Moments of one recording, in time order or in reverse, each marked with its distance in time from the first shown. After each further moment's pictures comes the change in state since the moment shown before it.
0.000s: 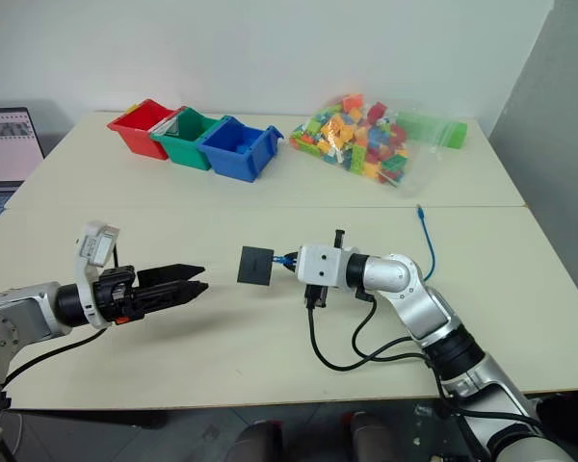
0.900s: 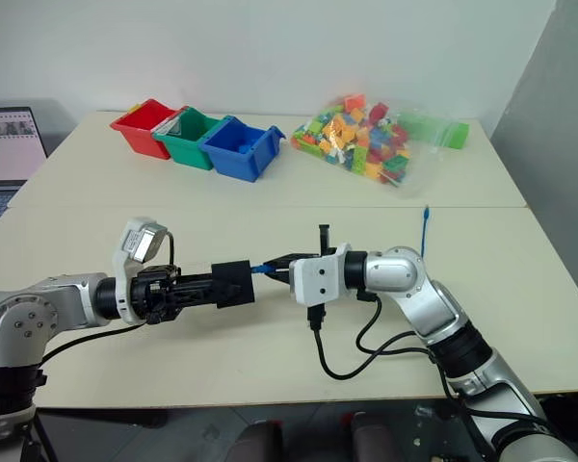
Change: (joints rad) left arm -0.104 -0.056 -0.106 0.003 -0.071 0.085 -0.033; right arm -0.021 -0.007 -0.018 -0.084 0.011 -0.082 0.069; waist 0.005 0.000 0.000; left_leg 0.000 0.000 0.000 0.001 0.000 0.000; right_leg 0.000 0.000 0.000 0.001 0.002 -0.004
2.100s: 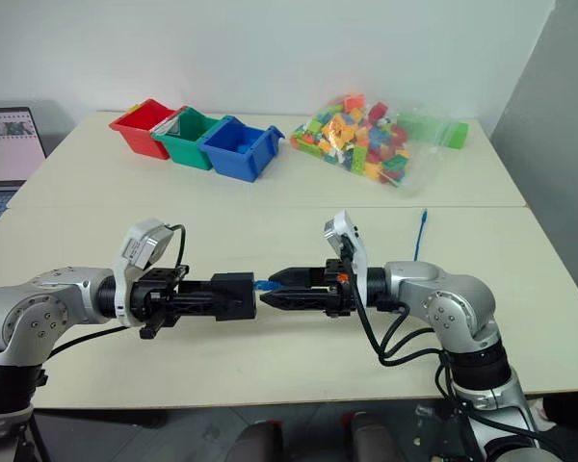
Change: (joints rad) left arm -0.014 0.058 -0.101 -0.033 0.111 -0.177 -0.206; right arm 0.077 0.081 -0.298 -0.247 0.909 1.228 -0.088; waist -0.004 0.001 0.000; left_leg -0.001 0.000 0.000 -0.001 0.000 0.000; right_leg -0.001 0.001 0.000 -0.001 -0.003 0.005
